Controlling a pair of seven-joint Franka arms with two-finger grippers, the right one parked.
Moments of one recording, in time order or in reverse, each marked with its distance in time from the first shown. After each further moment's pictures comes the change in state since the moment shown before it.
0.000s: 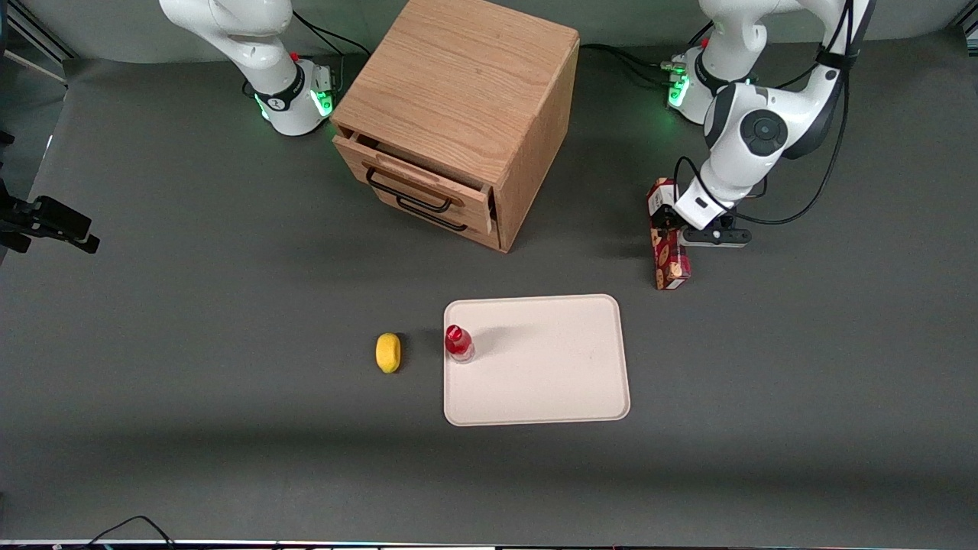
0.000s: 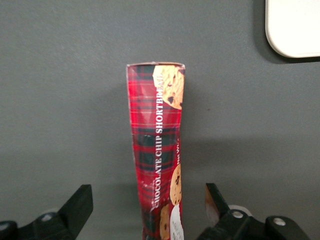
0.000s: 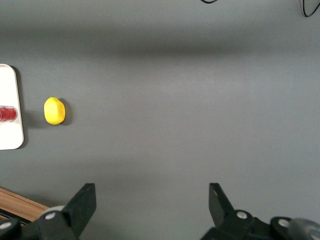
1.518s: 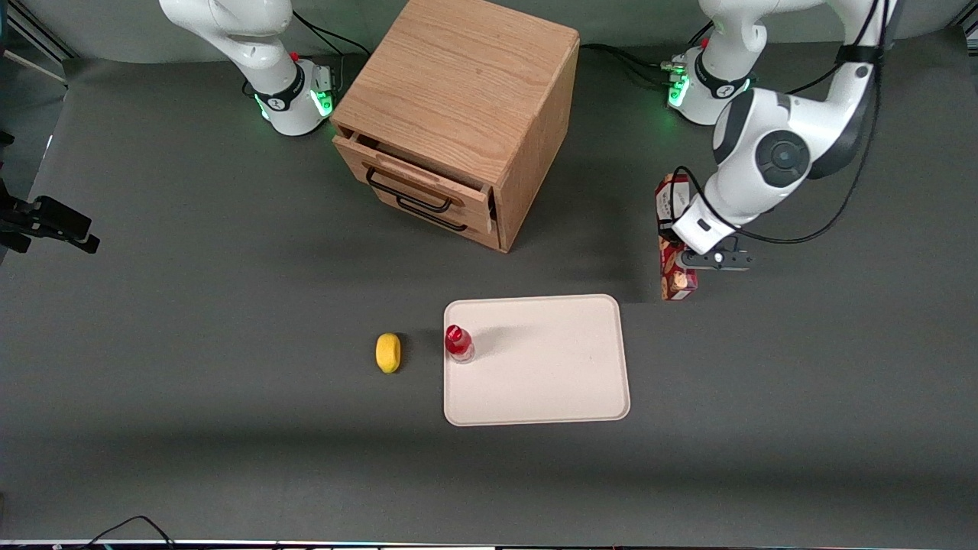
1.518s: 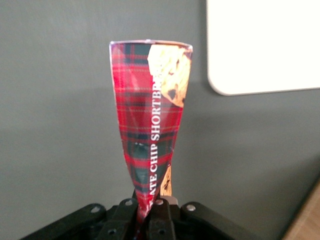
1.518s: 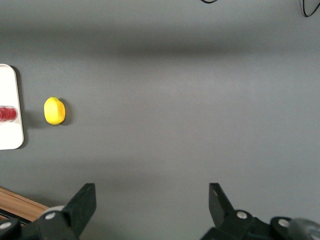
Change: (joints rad) arm -0.008 0.016 0.017 0.453 0.000 -0.545 -0.012
